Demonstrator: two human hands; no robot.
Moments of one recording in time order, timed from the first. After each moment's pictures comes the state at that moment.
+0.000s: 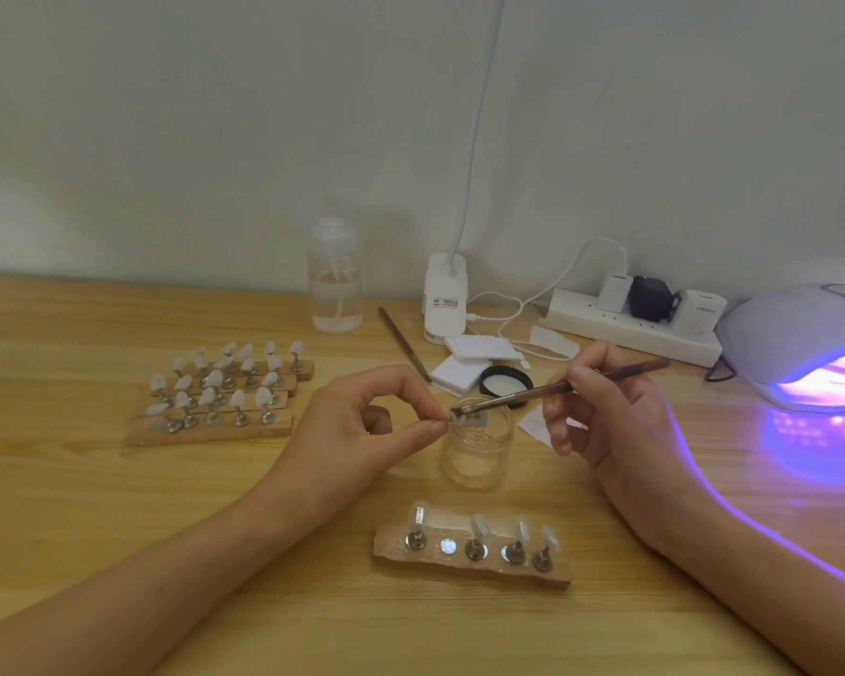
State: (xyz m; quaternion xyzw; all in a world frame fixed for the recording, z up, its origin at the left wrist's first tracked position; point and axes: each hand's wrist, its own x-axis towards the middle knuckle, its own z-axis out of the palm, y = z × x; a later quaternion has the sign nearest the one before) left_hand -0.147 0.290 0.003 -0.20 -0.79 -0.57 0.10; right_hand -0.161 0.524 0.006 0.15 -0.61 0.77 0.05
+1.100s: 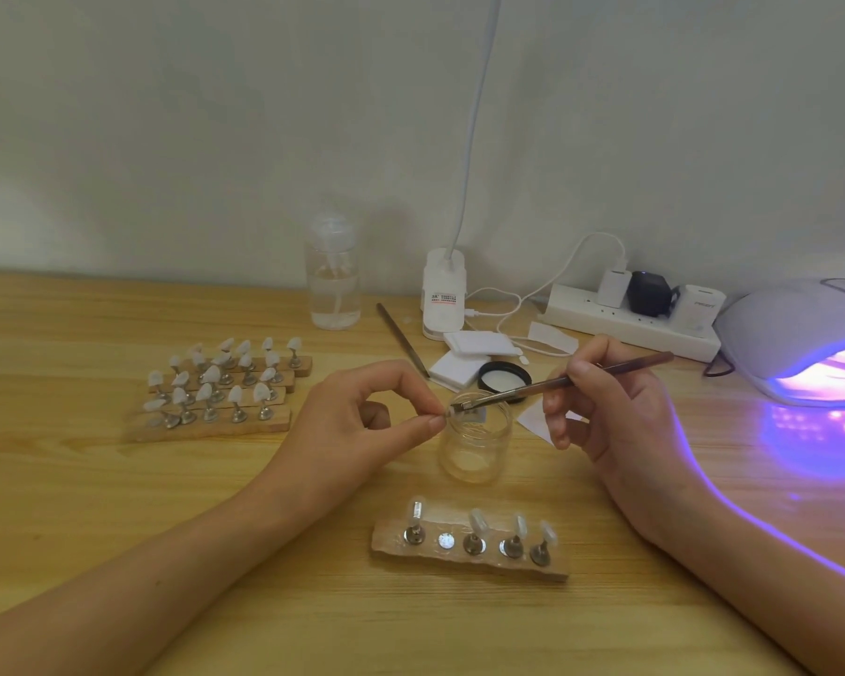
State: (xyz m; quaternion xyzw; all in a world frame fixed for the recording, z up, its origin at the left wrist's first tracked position) left_hand -0.147 0.290 0.002 -0.20 -0.79 -0.58 0.09; right_hand -0.160 0.524 0.007 0.15 -0.63 0.76 0.06
